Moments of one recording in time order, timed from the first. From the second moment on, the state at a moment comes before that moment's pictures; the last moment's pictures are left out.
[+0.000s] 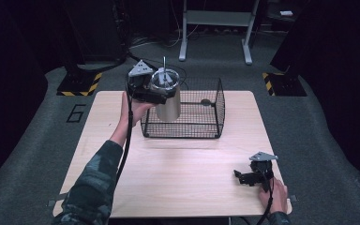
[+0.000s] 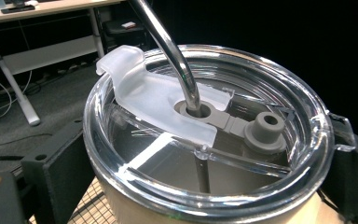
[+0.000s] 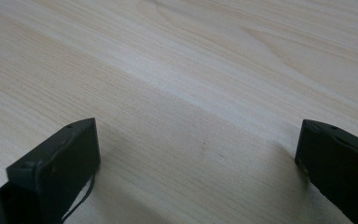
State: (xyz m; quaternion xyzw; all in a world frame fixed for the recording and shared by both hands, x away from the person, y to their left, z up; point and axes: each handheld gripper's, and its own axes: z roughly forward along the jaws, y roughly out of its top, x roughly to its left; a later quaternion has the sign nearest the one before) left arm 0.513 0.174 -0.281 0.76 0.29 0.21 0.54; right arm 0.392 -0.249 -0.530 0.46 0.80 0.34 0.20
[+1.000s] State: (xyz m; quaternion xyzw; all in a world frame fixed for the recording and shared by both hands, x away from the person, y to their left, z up) left arm 0.554 0.158 -0.298 0.74 0.35 0.25 0.52; right arm 0.392 -0.249 -0.530 0.46 0.80 0.34 0.19
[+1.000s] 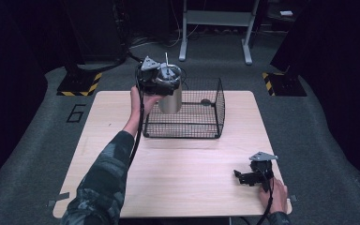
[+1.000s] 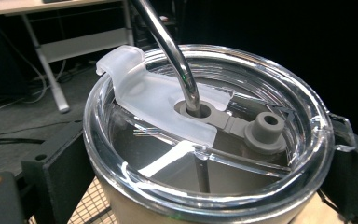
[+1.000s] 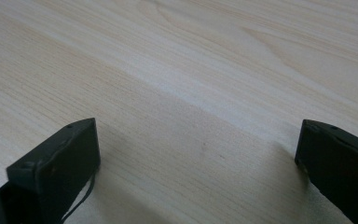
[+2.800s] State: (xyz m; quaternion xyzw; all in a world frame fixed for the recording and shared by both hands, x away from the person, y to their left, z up) left arm 0.586 0.107 -0.381 0.72 0.42 0.25 0.48; right arm 0.393 -0.248 -0.530 0.47 0.80 0.34 0.19
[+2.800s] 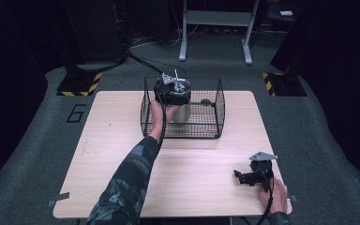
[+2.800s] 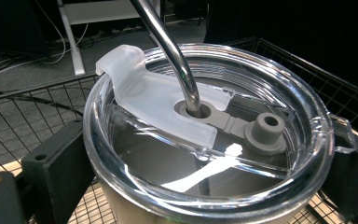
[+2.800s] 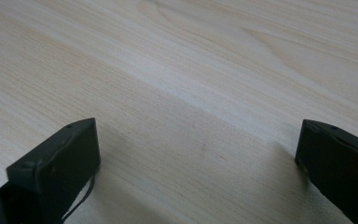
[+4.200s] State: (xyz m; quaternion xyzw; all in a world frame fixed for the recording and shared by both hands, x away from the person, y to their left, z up) left arm 0.583 0.098 -0.415 0.75 0.42 0.25 0.46; right arm 0.393 -0.249 -0.530 0.46 0.80 0.33 0.19
